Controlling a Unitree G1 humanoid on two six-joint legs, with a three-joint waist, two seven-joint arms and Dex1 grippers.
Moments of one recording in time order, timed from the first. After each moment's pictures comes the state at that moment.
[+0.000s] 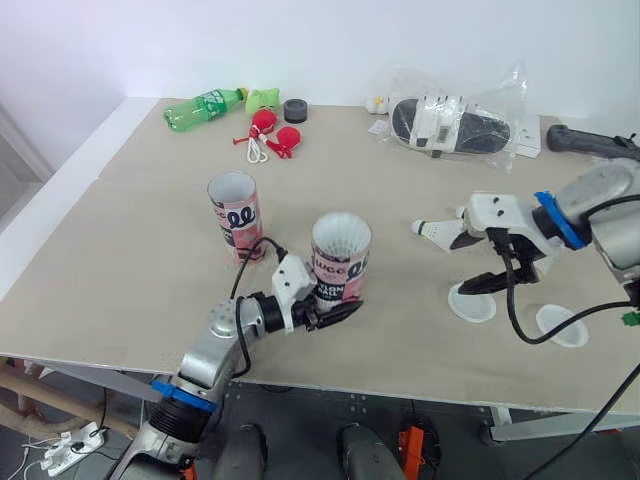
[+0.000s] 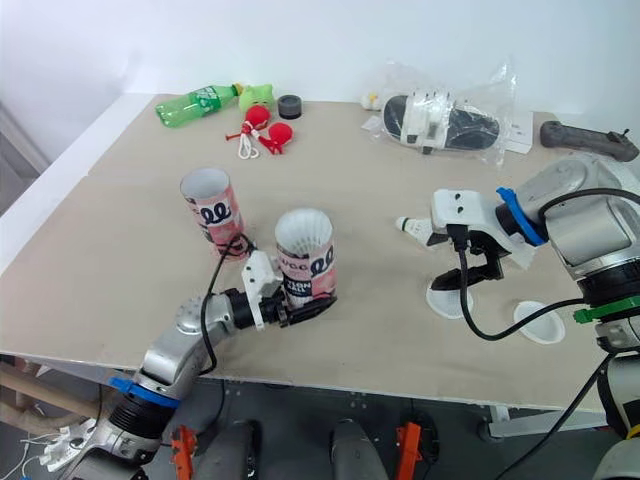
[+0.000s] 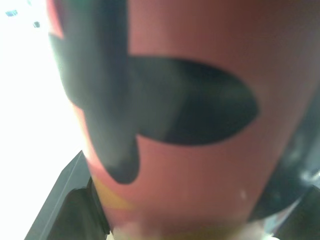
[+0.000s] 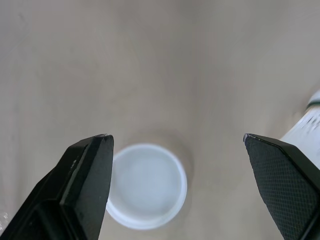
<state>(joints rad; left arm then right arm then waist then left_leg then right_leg) -0.33 0.17 -0.27 0.02 -0.27 0.15 -0.82 -0.94 -1.11 0.46 0.30 0.04 0.32 1.57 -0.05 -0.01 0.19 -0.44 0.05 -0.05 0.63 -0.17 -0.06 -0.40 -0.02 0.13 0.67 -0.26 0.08</state>
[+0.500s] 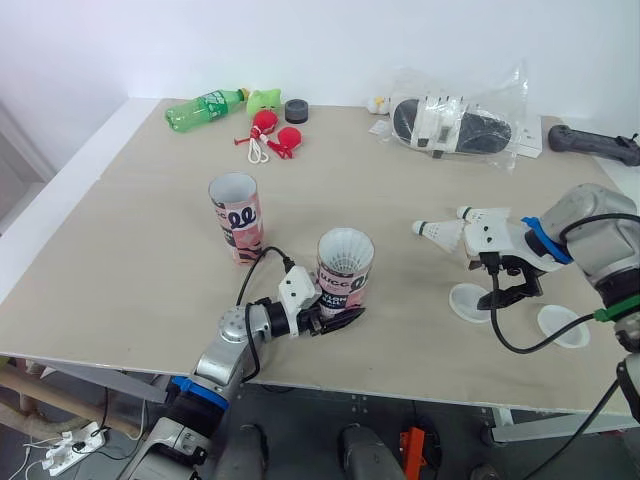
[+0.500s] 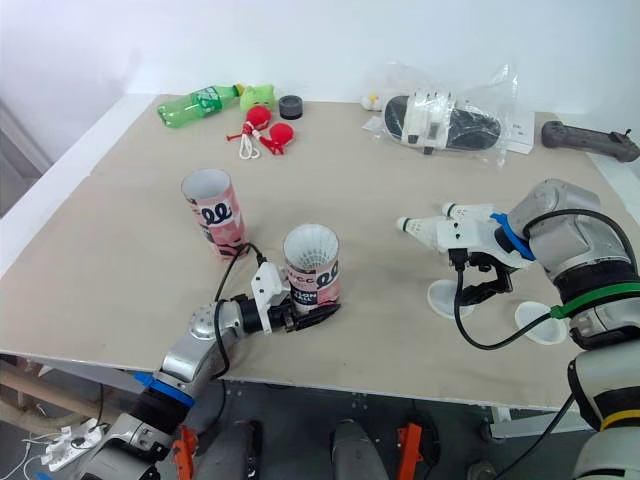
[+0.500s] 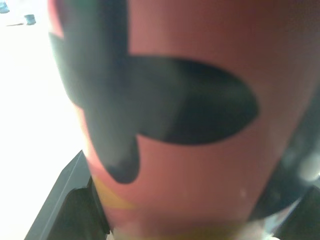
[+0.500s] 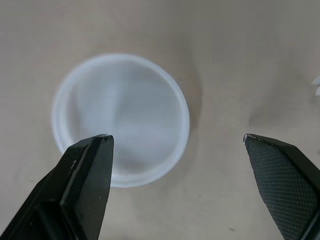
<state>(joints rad) -0.37 0.14 -0.28 0.22 -0.21 -0.06 -0.87 -0.99 -0.98 0.52 0.65 -0.24 0.12 1.56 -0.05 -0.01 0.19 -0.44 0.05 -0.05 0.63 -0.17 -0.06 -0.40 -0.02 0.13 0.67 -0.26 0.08</state>
